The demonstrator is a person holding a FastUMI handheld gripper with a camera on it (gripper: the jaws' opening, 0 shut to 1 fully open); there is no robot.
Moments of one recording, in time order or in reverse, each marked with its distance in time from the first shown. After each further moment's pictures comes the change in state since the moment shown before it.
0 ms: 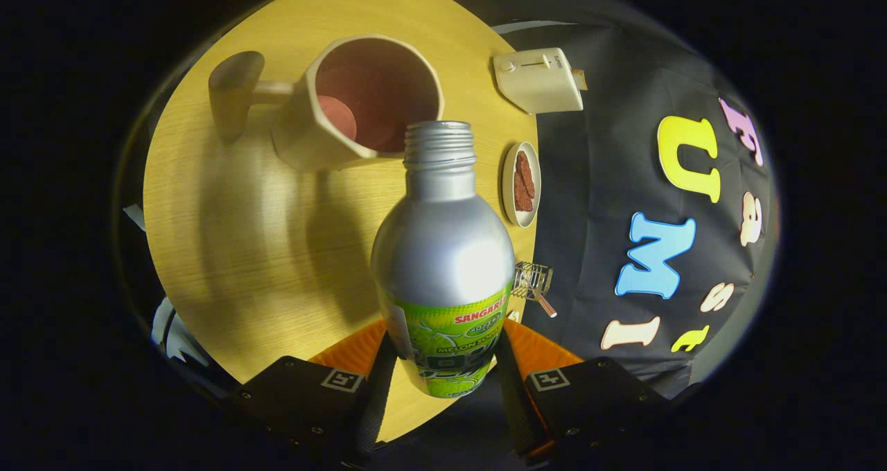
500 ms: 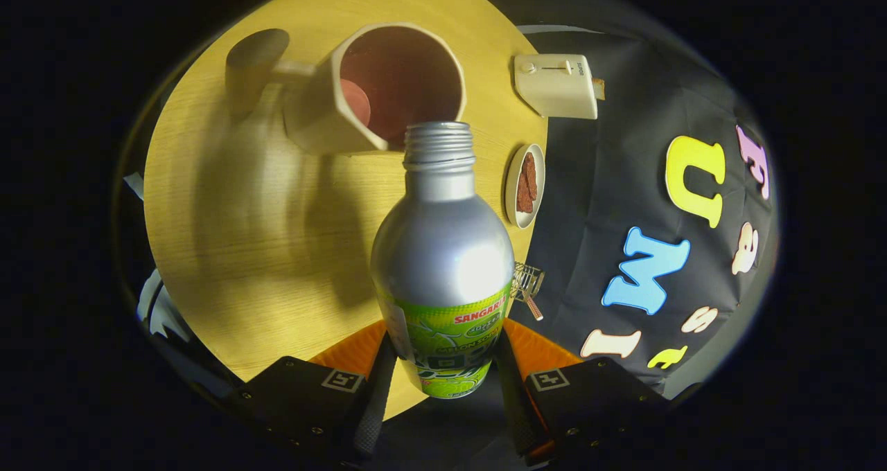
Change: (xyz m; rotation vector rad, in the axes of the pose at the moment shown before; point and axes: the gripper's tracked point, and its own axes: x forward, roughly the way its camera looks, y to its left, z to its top) arm -0.007 -0.005 -0.001 -0.099 0.049 -0.016
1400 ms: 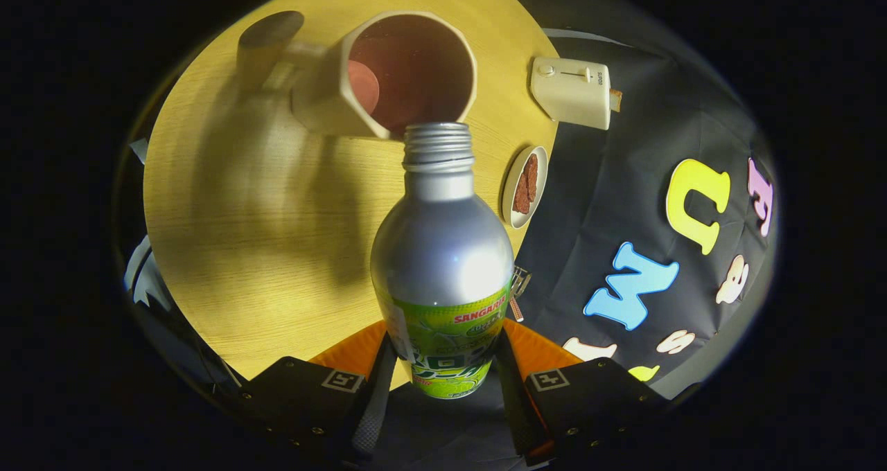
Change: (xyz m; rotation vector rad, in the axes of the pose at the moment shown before) arm -0.004 -0.016 -0.002 -0.121 0.034 -0.022
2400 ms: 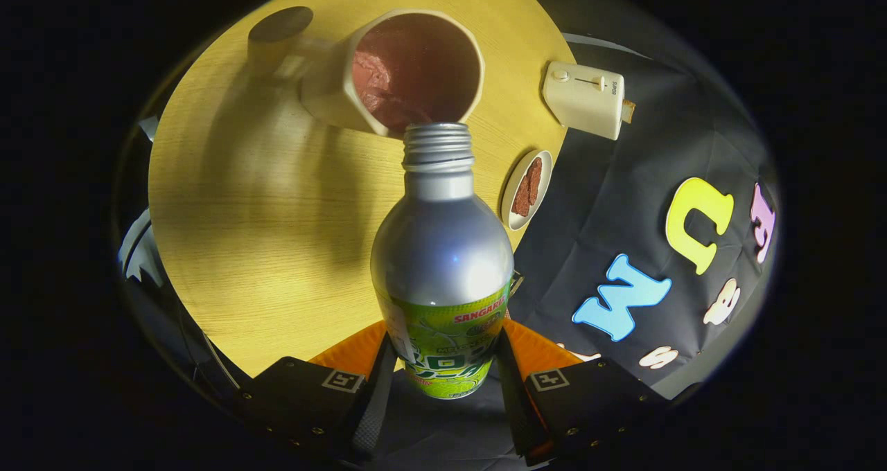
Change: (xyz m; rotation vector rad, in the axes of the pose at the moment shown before) arm -0.005 -0.014 -0.003 -0.087 0.029 0.004
